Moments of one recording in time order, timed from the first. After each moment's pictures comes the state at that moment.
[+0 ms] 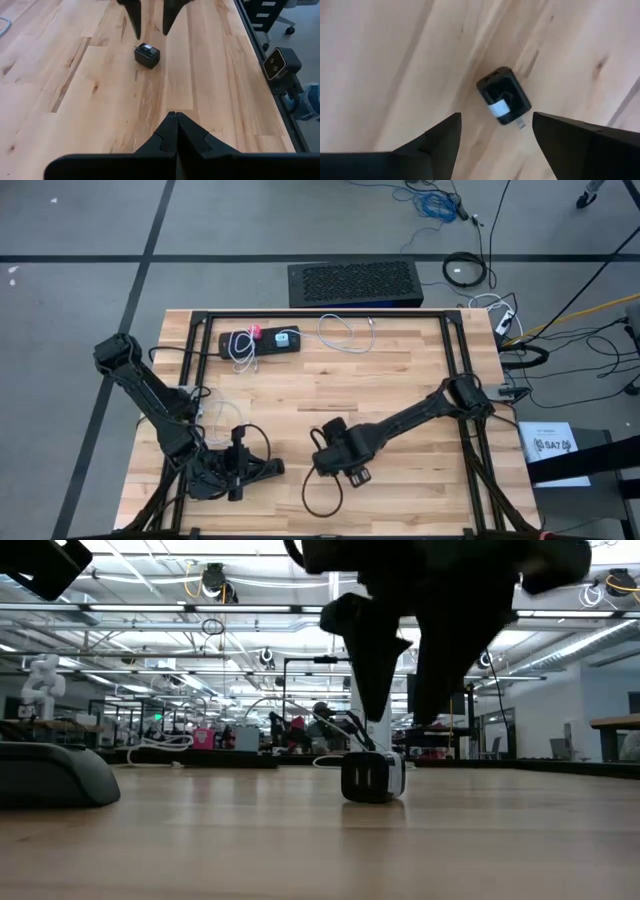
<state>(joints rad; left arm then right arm) -0.89 1.29 0.73 -0.24 -0.71 -0.65 0.38 2.11 1.74 -1.04 0.10 -0.04</state>
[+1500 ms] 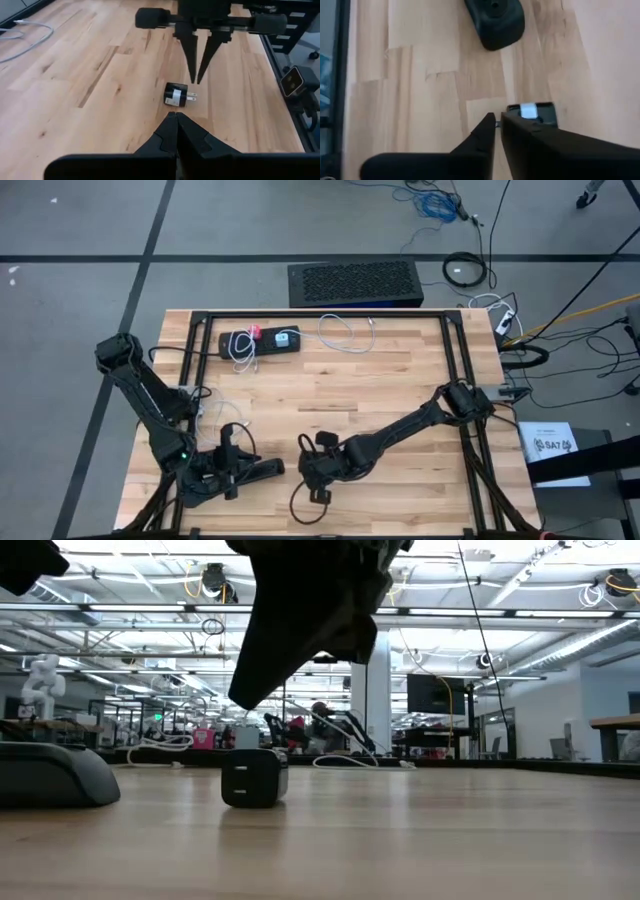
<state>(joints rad) -0.99 1.29 0.73 -0.34 -0.92 -0.83 0.43 2.18 1.74 -0.58 0.18 0.56</state>
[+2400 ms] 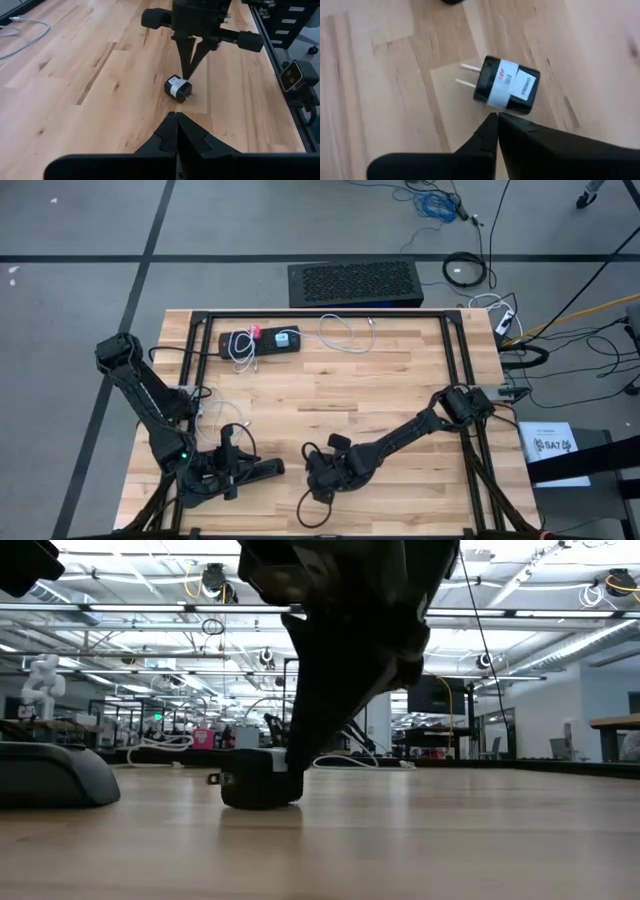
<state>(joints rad) -1.00 1.29 0.73 -0.35 -0.90 -0.83 0.46 2.23 1.73 -0.69 0.29 0.72</state>
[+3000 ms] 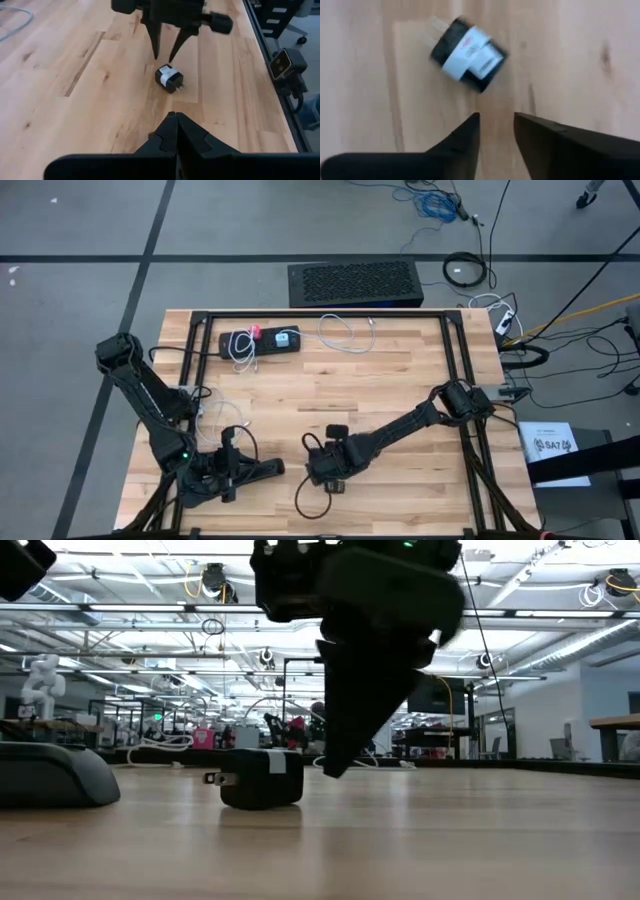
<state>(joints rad) -1.00 1.29 0.73 -0.35 -0.84 -0.83 0.42 2.21 1.72 -0.81 0.24 0.51</state>
